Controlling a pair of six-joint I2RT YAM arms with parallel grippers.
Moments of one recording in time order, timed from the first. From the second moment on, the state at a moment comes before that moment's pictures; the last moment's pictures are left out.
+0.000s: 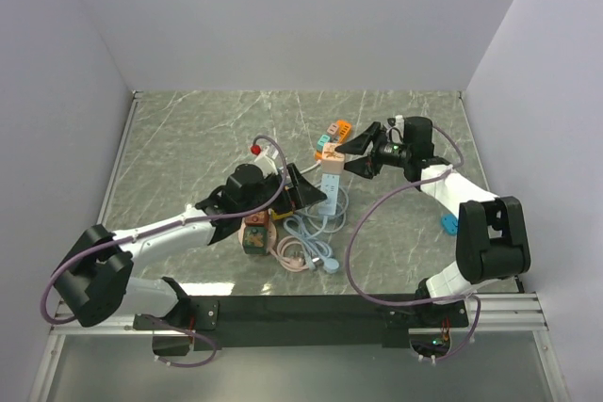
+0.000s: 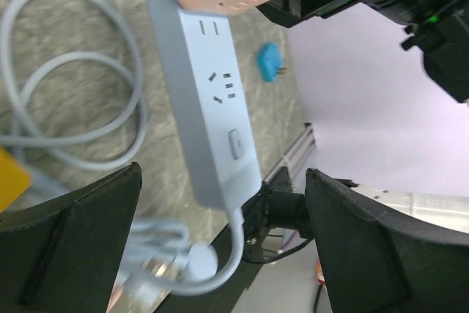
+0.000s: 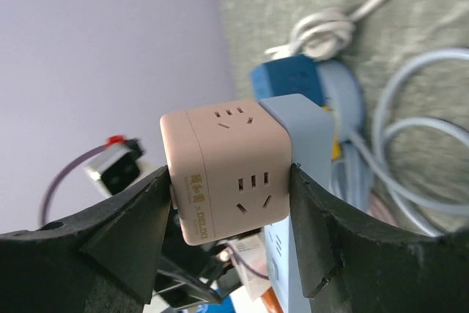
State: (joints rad) left arm -0.77 1.29 0.67 0.28 0.23 -0.99; right arm 0.13 1.53 0.89 0.08 -0.85 1.13
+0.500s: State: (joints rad) left arm -0.77 1.45 0.68 0.49 0.28 -1.04; right arm 0.13 1.48 0.85 0.27 -0.97 1.29
